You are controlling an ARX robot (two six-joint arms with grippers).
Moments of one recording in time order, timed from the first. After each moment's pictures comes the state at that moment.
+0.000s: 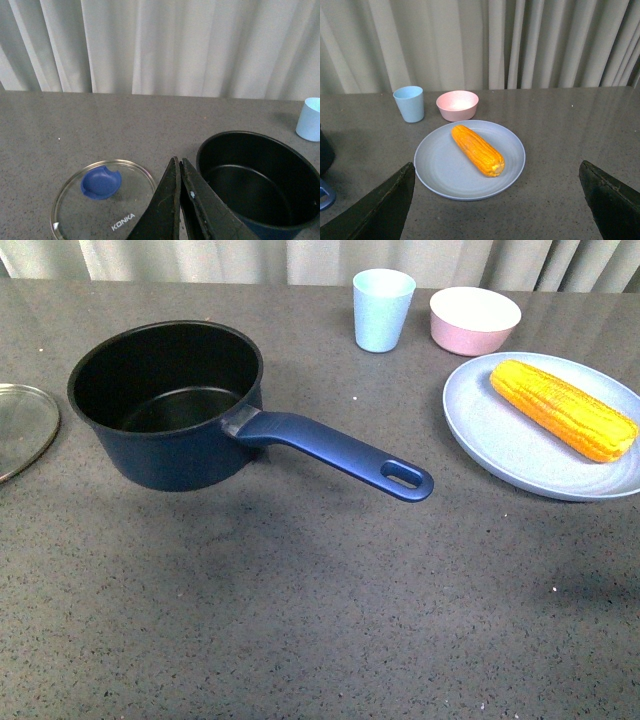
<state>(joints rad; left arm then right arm) 0.00 1.15 0.11 1.03 0.00 -0.01 0.00 0.00 0.02 0.00 0.00 0.00</state>
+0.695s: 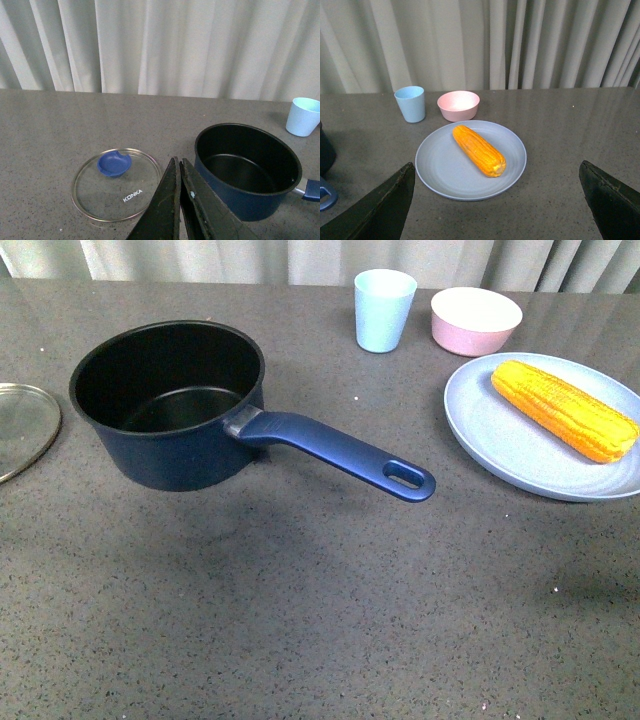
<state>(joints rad) 0.00 0.56 0.02 0.55 0.00 -0.01 0.00 0.00 0.02 0.00 0.00 0.00</state>
